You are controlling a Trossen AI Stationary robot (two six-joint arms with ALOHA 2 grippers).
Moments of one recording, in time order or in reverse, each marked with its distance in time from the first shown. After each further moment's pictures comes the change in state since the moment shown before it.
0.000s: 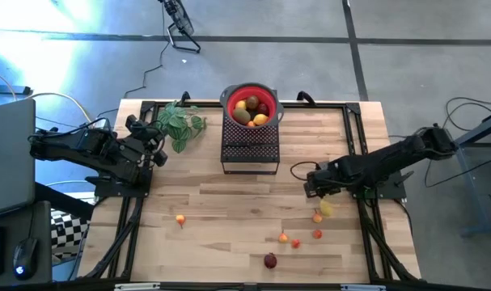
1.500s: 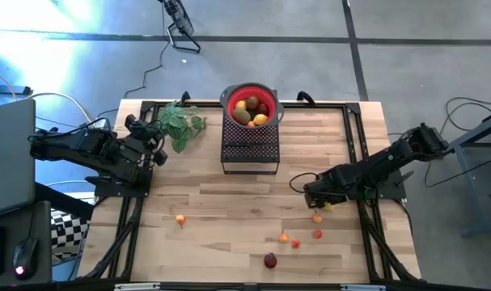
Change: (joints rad) left arm 0.000 0.000 0.000 0.000 -0.020 0.002; right arm 0.100 0.150 0.000 0.023 -0.137 0.107
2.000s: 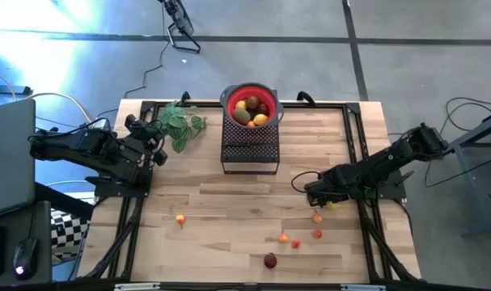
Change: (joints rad) left arm 0.000 0.000 0.000 0.000 0.000 -0.004; right arm 0.000 0.000 0.000 -0.060 0.041 0.019
